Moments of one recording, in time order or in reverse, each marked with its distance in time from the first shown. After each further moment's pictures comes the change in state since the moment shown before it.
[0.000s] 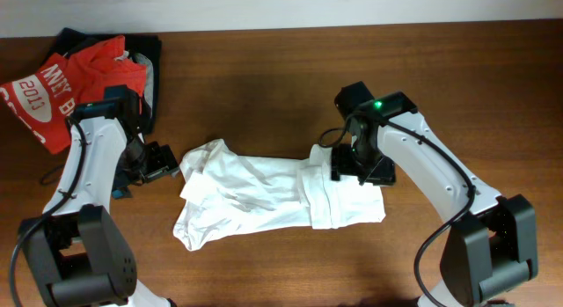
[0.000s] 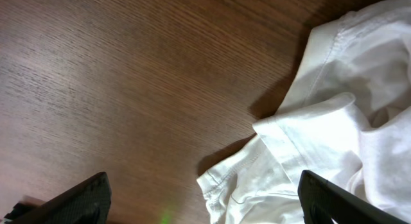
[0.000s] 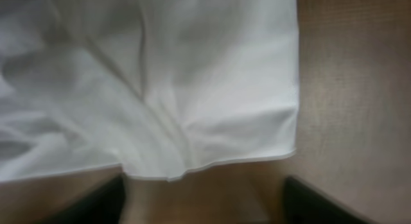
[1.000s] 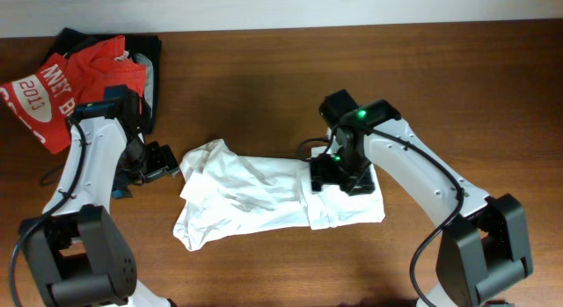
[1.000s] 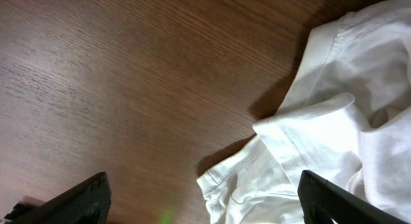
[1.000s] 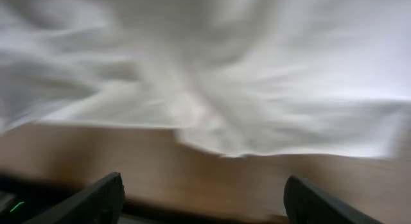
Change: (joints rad) left arm 0.000 0.000 0.000 0.001 0.000 0.000; right arm 0.072 0.003 -0.022 0.013 -0.161 -0.049
